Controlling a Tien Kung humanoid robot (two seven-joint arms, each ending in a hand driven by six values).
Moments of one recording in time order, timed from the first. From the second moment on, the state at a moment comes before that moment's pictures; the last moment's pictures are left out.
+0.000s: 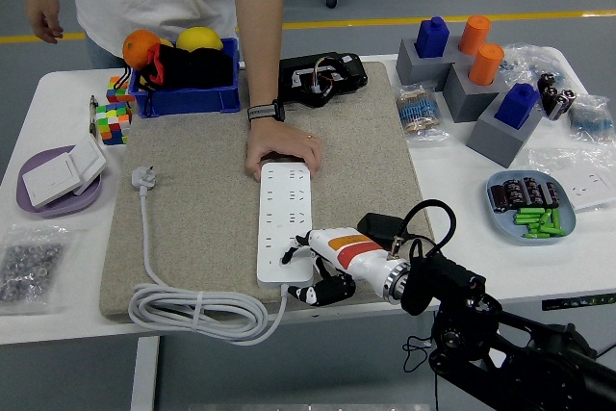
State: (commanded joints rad) left arm -0.08 0.00 -1.77 -0.18 1.75 -0.04 0.23; right arm 0.41 -0.15 0.54 1.44 -1.87 -0.05 -0.25
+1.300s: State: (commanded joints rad) left arm -0.08 0.00 -1.77 -0.18 1.75 -0.04 0.23; right arm 0.23 -0.17 1.02 1.50 -1.96 -0.02 -0.12
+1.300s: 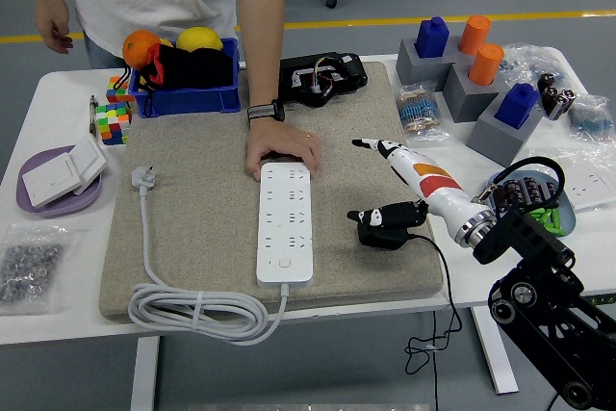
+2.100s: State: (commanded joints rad) left arm -0.08 0.00 -1.77 -0.18 1.75 -0.04 0.23; right arm 0.18 -0.18 0.97 1.34 -1.83 -0.15 0.00
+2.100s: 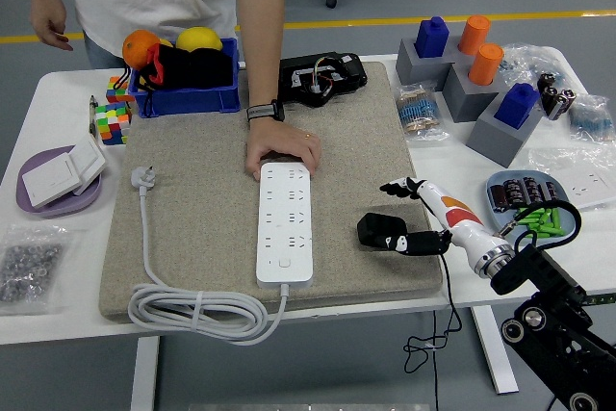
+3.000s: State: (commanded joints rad) left arm -0.08 0.00 -1.77 -0.18 1.76 -0.04 0.23; right arm 0.21 -0.18 0.90 1.29 -1.77 -0.18 0.04
